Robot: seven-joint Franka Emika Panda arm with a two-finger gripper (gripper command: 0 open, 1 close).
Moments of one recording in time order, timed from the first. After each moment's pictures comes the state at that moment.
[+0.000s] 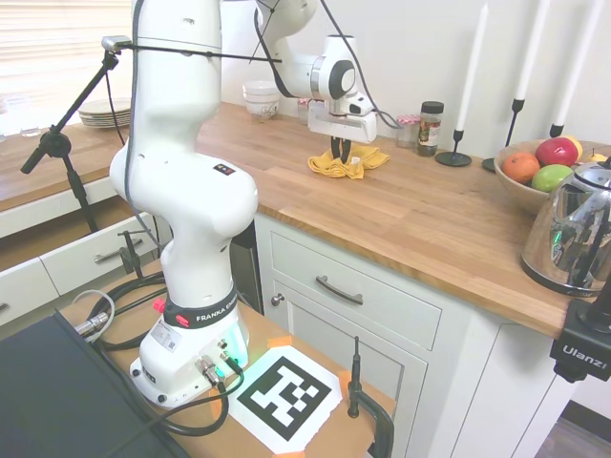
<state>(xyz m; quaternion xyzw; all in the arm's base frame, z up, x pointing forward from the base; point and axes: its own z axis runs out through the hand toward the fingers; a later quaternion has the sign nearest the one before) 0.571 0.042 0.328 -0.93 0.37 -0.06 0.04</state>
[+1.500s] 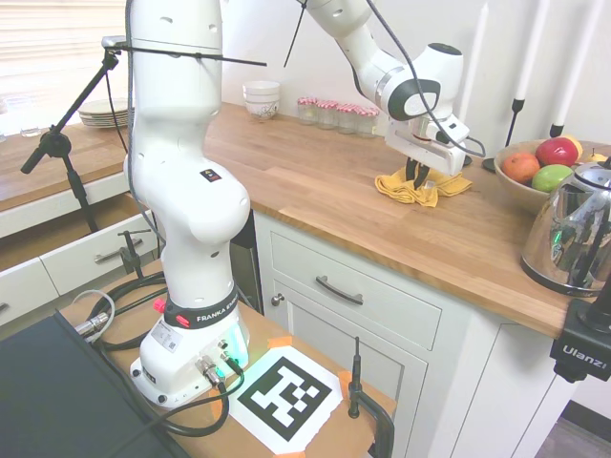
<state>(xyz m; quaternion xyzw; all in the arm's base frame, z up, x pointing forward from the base) 0.533 -0.162 0.326 -0.88 0.47 -0.06 0.10</state>
